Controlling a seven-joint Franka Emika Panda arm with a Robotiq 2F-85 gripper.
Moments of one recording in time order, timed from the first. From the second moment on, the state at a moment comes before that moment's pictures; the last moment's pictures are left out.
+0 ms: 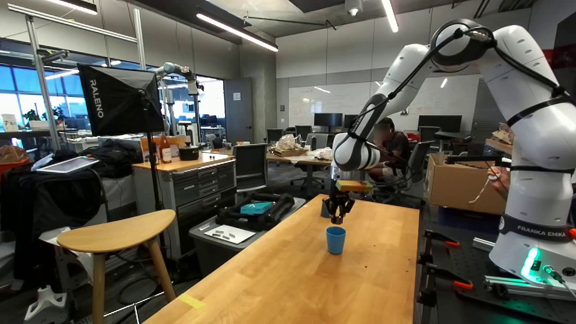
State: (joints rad) arm -0.07 0.47 -0.02 -2.25 0.26 2.72 0.39
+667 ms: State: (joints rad) arm -0.02 0.48 0.00 -2.26 0.27 2.72 0.38
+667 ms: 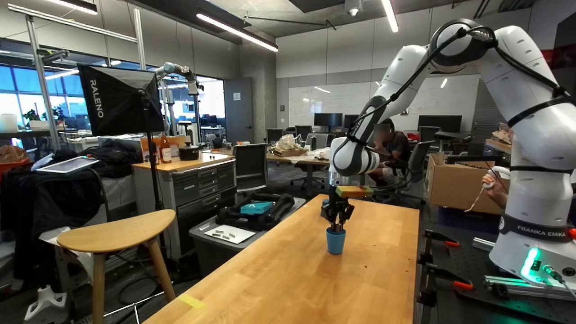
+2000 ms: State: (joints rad) arm 0.05 0.29 -0.13 -2.27 -0.10 2.58 0.34
